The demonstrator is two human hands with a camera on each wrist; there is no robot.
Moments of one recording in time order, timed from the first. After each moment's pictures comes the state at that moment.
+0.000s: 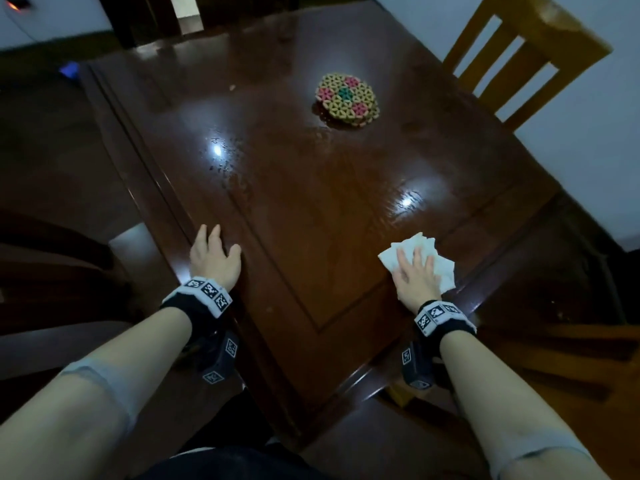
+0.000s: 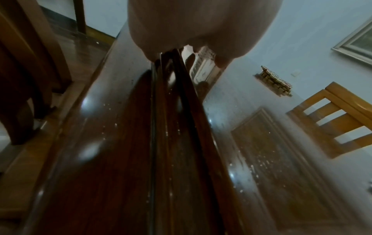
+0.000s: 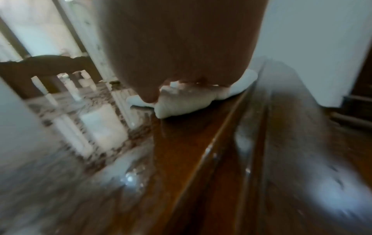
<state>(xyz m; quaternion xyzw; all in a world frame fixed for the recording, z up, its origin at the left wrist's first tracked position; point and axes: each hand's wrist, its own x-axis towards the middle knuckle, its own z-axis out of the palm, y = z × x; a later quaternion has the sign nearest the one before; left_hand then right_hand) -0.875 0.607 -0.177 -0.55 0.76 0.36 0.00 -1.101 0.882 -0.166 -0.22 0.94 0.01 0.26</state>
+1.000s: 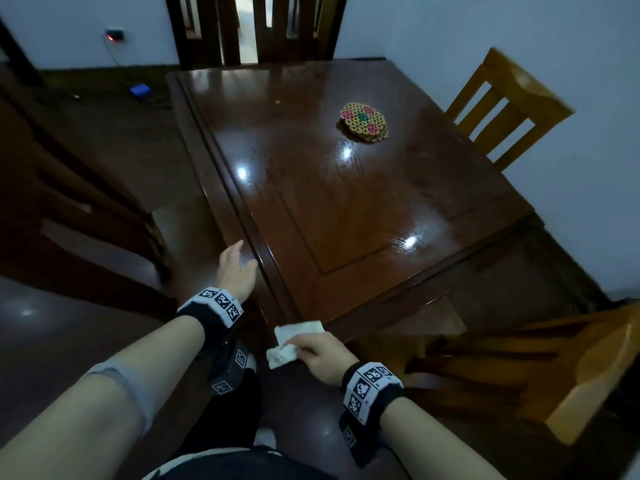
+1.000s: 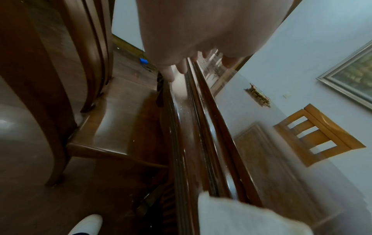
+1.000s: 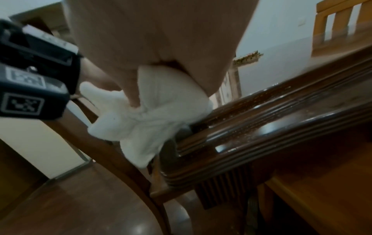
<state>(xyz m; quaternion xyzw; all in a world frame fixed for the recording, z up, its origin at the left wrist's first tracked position) -0.758 0.726 -0.147 -0.51 0.70 0.49 -0.10 -0.844 0.938 -0.142 -0.48 0.75 -0.19 0.42</state>
